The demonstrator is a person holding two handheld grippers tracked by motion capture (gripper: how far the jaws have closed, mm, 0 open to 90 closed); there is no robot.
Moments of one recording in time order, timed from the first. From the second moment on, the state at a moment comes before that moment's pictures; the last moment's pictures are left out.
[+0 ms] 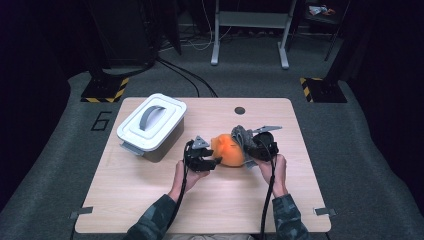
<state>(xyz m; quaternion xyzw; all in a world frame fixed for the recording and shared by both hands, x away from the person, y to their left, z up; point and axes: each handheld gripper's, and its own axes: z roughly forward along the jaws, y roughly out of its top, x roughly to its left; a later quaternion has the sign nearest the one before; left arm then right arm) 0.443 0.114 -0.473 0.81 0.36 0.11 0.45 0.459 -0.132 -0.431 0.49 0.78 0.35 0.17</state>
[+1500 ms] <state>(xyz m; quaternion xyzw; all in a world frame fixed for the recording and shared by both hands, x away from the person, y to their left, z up) 0.450 0.105 -0.466 0.80 0.38 0.10 0.46 0.445 -0.109 -0.420 0.45 0.79 0.36 0.20</state>
